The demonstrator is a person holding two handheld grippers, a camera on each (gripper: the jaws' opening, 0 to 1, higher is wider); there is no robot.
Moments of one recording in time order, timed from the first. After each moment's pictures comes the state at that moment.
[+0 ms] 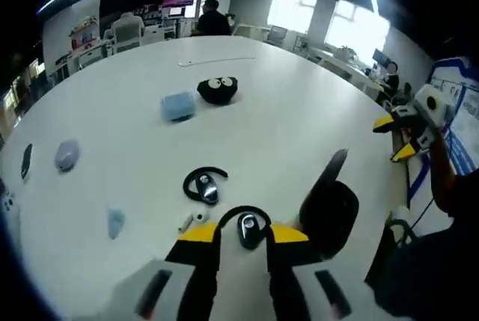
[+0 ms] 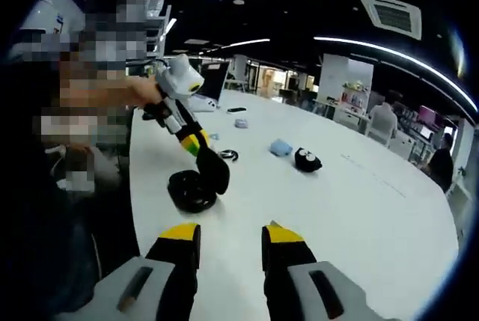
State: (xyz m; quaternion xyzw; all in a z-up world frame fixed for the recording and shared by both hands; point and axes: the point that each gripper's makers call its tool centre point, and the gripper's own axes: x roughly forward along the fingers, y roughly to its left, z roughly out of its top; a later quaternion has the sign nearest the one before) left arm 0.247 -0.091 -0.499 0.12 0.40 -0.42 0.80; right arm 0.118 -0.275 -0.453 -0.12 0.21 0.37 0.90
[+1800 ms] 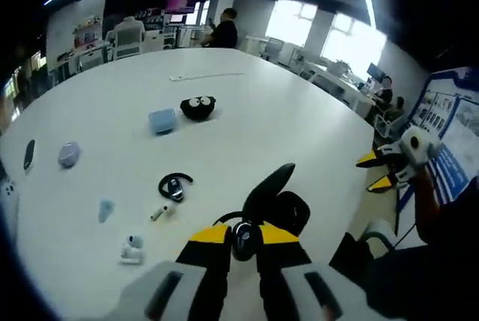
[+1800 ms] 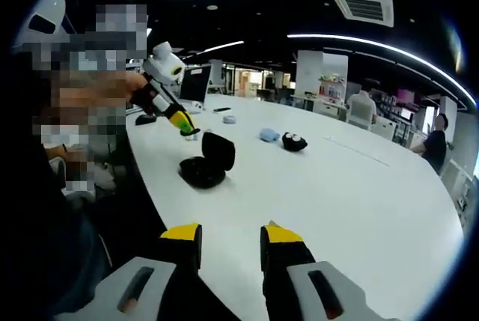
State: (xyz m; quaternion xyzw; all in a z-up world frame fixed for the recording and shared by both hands) left arm 0.193 -0.105 -0.453 0.07 0.37 -0.44 0.81; right arm 0.067 -0.291 -0.463 -0.08 0.20 0.31 0.92
